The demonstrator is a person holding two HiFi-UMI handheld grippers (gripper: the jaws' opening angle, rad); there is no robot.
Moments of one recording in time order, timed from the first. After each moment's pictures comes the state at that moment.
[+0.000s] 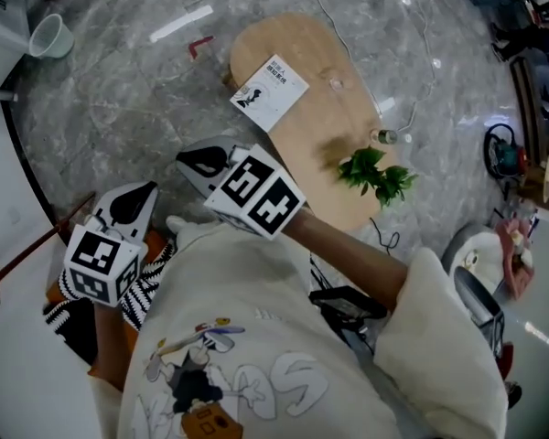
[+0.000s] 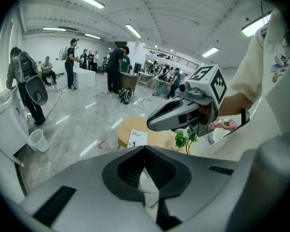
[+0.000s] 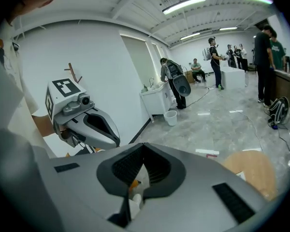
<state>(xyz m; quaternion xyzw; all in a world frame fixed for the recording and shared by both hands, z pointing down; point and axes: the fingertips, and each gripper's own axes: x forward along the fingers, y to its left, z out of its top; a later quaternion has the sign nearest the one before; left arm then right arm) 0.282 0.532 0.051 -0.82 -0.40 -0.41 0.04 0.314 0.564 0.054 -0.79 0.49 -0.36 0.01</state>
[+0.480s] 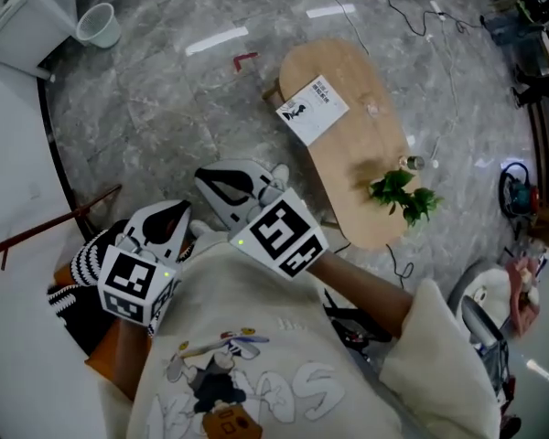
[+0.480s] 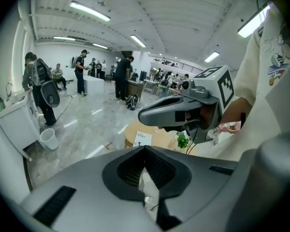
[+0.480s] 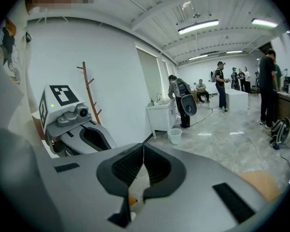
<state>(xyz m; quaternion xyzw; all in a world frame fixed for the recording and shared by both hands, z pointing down) 0.209 0.457 0.023 -0.85 -0.37 -0.38 0.03 0.256 0.466 -0.004 -0.83 0.50 -0.25 -0.01</state>
